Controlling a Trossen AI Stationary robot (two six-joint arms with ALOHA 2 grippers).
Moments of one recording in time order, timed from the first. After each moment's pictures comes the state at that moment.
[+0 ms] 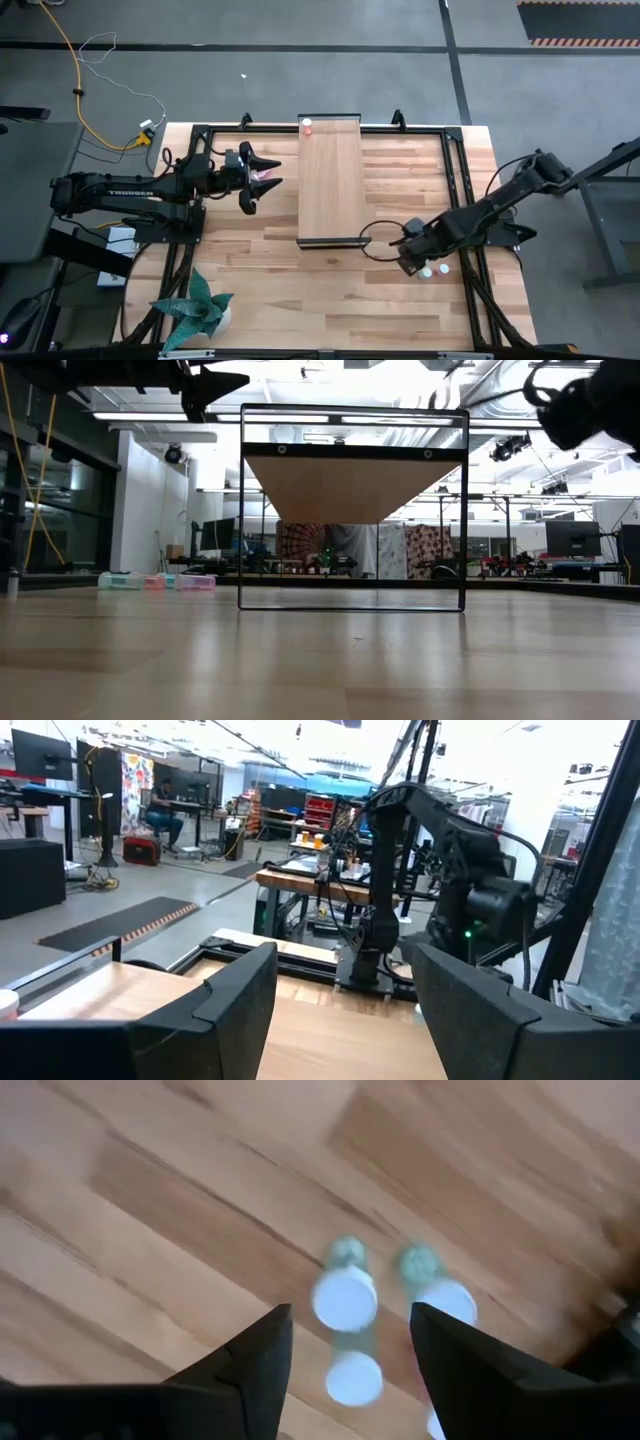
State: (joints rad) left arm 0.27 0.84 0.46 0.49 0.00 -0.14; right arm 0.50 1.29 0.89 -1.04 -0.04 1.45
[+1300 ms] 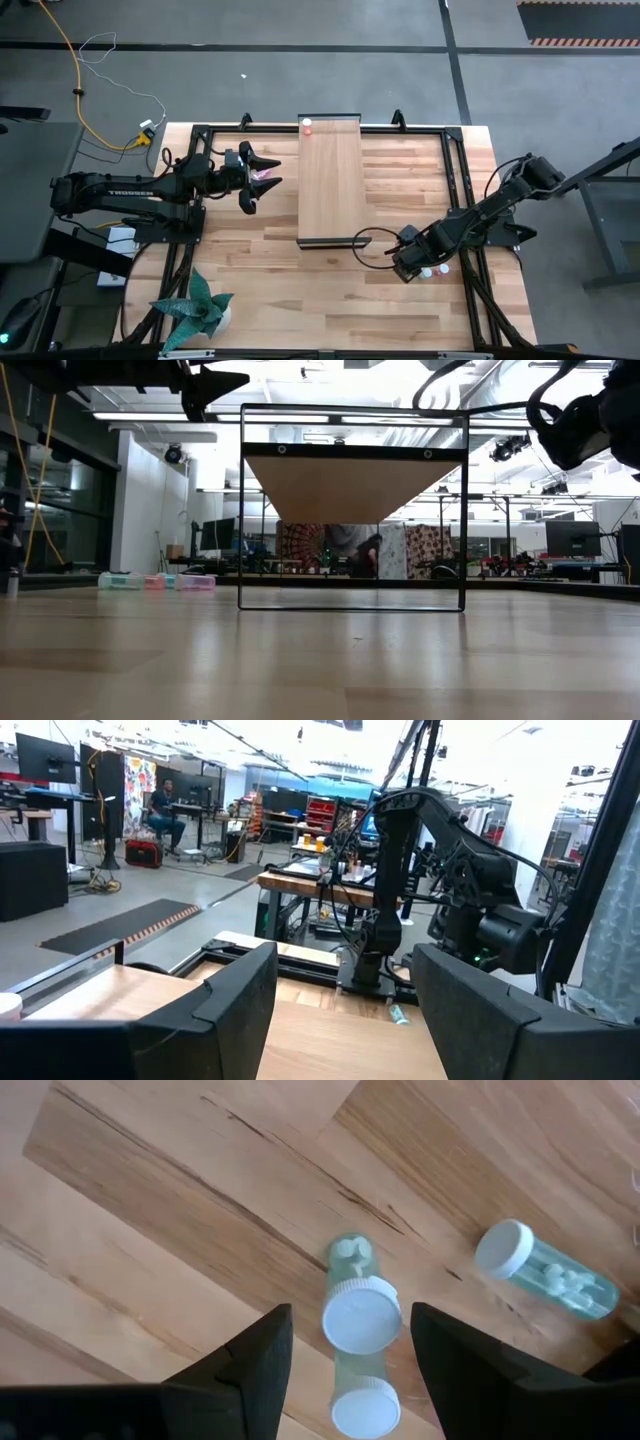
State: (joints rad) left arm 0.27 0.84 0.46 0.50 -0.01 -0.14; right arm 0.52 1.42 0.88 -0.98 -0.07 1.41
